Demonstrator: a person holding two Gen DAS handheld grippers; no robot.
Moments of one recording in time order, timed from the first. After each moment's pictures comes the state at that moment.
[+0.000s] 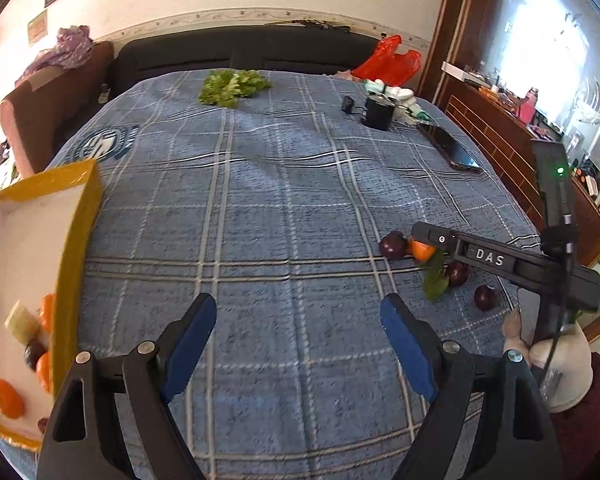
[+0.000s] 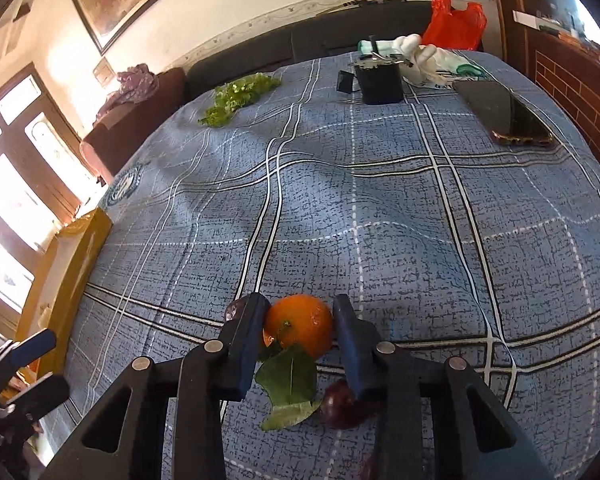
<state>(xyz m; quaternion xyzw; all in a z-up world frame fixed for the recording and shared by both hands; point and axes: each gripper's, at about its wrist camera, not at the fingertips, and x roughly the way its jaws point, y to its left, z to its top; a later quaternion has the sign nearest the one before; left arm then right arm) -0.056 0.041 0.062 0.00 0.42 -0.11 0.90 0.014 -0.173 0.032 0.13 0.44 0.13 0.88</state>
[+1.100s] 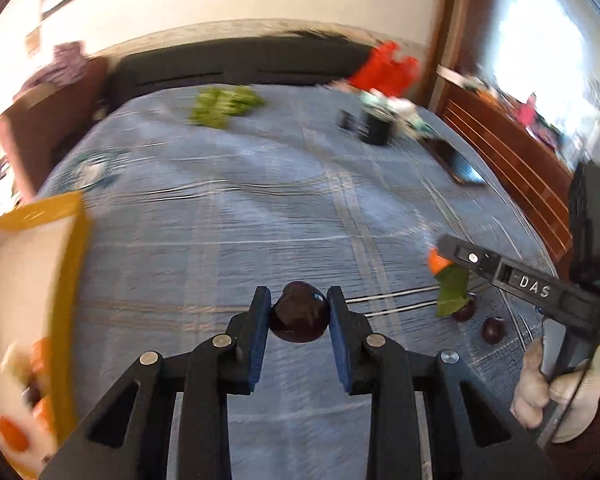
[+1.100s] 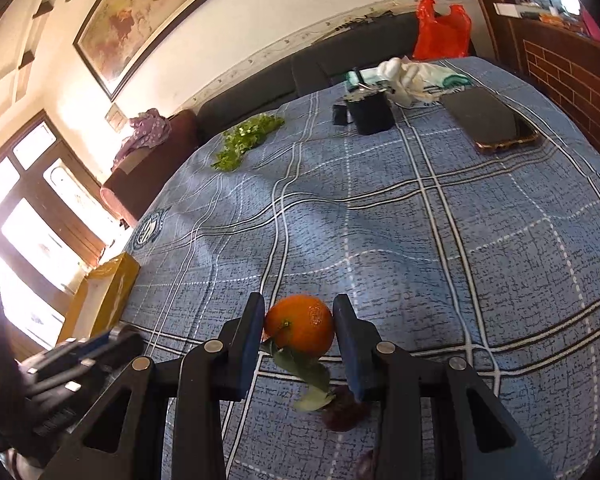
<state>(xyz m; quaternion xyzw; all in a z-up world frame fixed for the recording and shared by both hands) -0.035 0.046 0.071 0.00 0.40 -0.10 0.91 0.006 -0.189 0.047 0.19 0.39 0.15 0.89</state>
